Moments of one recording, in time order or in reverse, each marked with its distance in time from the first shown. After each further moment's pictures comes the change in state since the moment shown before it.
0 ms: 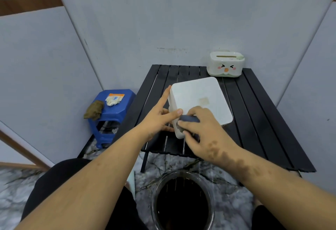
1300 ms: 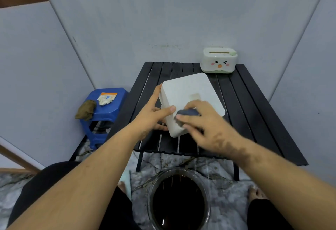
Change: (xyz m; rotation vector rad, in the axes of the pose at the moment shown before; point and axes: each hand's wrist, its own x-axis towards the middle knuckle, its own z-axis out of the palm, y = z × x) left_hand 0.000 0.005 0.001 -0.040 0.023 -0.021; right_hand -0.002 0.032 -0.011 -0.042 -0.002 -0.102
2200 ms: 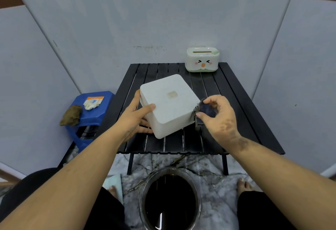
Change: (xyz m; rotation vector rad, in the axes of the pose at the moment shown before) left_hand 0.006 -0.004 -0.001 -0.074 0.073 -0.137; right_hand -0.035 0.042 -0.004 0.394 0.522 0.701
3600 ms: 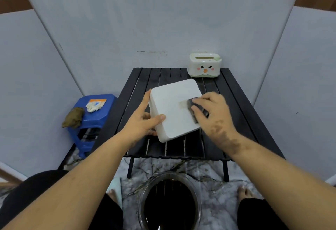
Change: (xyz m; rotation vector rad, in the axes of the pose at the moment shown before) left_hand -0.010 0.000 0.012 0.118 -0.043 0.178; right_hand 0.013 -0.035 0.009 -0.377 -0.068 -0.377
